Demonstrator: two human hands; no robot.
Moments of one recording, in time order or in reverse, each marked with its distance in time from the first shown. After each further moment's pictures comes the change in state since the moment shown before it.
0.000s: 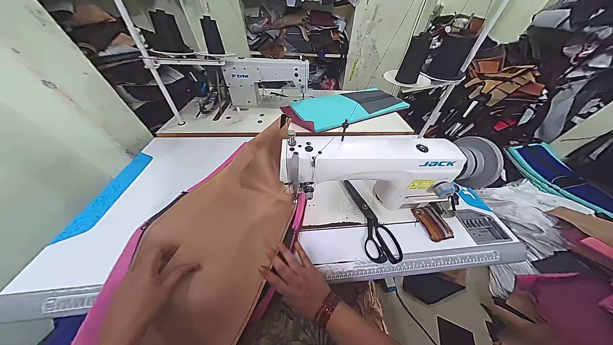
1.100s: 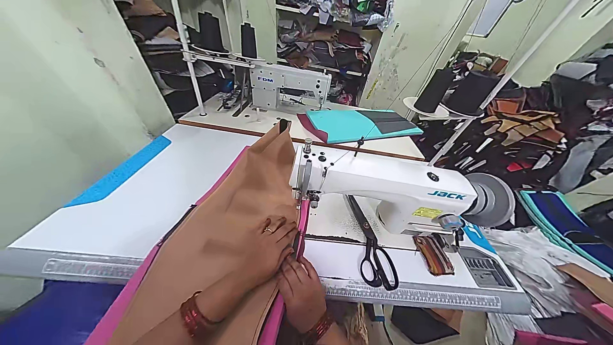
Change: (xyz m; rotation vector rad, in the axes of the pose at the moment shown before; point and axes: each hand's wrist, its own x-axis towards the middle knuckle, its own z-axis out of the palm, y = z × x) left_hand 0.021 0.115 0.133 0.052 -0.107 0.747; right_hand -0.012 0.009 -0.001 -0.157 0.232 0.065
